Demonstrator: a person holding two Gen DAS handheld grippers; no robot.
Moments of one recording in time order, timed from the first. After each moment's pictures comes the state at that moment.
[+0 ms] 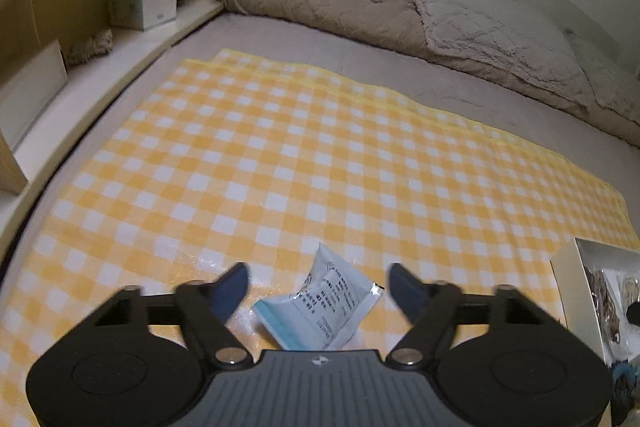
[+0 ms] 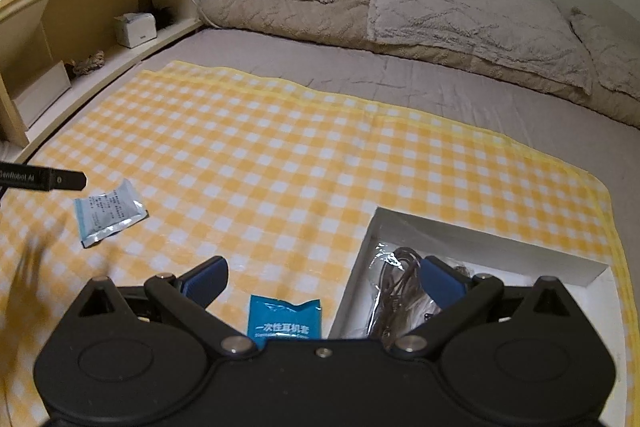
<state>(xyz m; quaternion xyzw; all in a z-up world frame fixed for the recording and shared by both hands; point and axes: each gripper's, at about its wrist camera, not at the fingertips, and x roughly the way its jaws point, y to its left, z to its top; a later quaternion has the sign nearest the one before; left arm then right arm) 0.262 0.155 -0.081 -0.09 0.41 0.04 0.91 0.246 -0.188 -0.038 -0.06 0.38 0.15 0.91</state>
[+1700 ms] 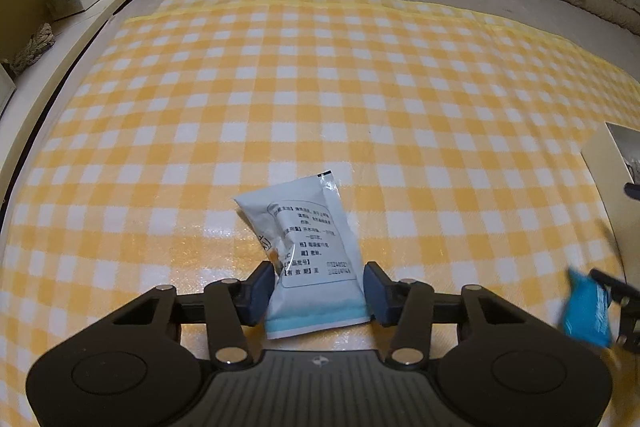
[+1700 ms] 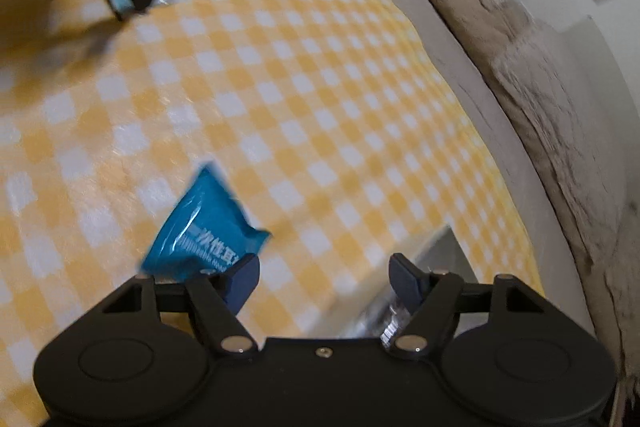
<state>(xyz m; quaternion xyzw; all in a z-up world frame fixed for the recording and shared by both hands) 0.280 0.115 -0.132 0.02 0.51 0.01 0.86 0.246 -0.110 -0.122 -0.43 0.36 0.24 0.79</state>
